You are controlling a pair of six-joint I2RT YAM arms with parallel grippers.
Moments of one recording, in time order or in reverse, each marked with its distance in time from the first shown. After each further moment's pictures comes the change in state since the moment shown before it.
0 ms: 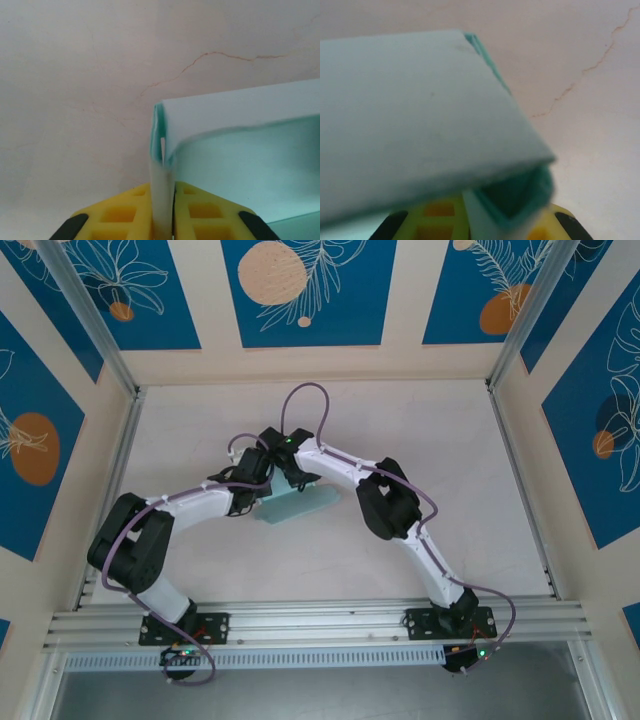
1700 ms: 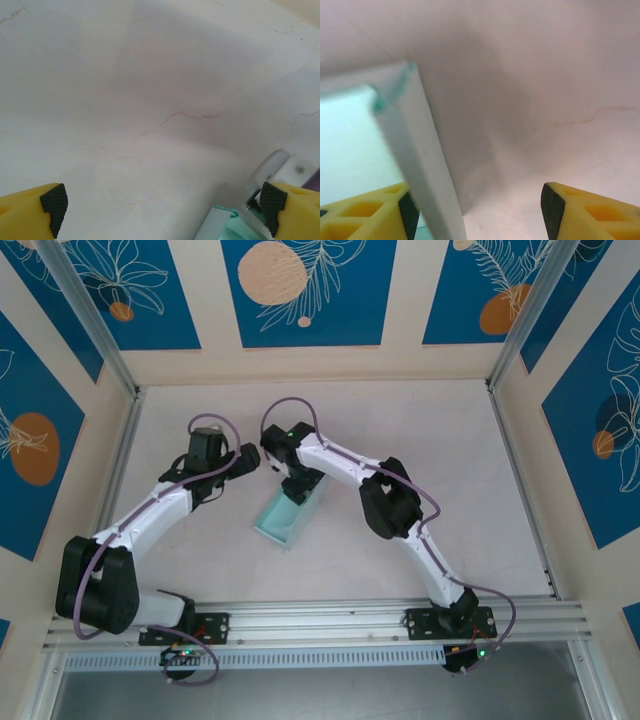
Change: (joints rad) left arm 0.233 -0.257 0.010 -0.051 0.330 0.058; right arm -0.002 -0.001 0.118 -0.183 -0.308 -0.612
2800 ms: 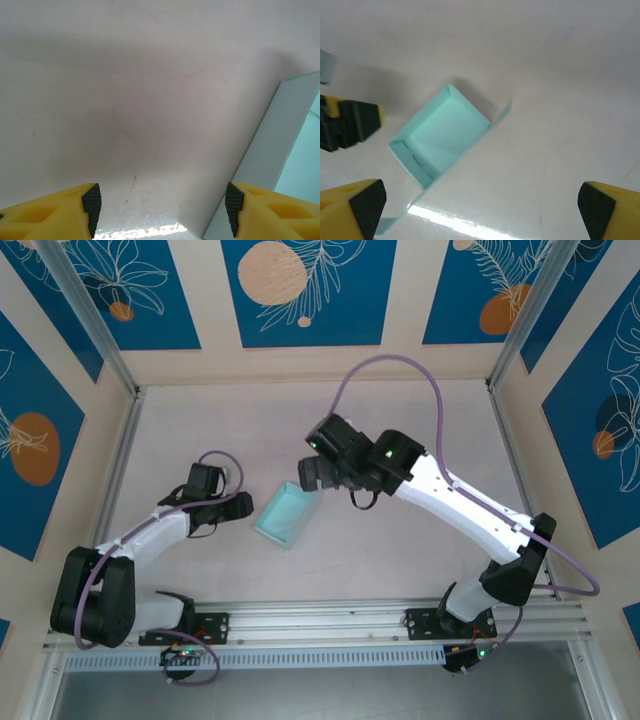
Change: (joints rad) left arm 0.027 -0.071 -0.264 -0.059 0.169 0.158; right arm 0.143 -0.890 -0.515 0.108 0.138 0.750
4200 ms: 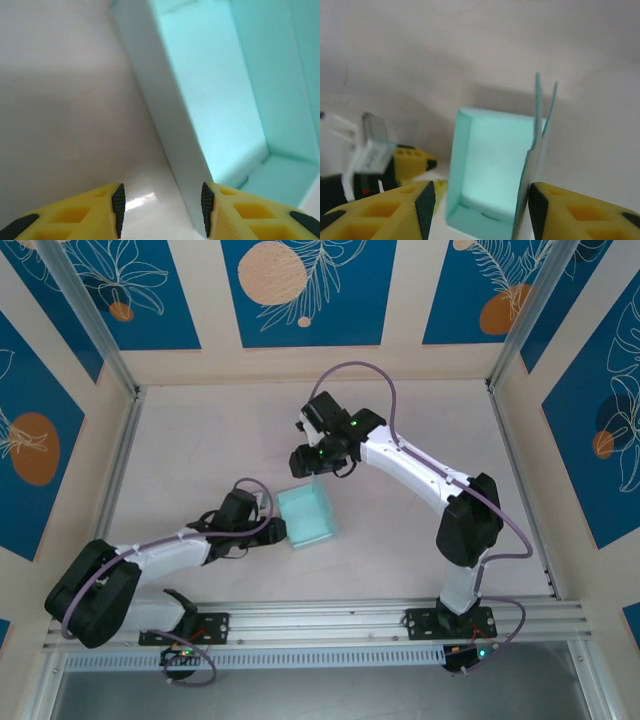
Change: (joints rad) left arm -0.371 0.005 -0.170 0.314 0.084 -0.295; right arm -0.240 0.320 0.068 0.234 -0.497 -0.330
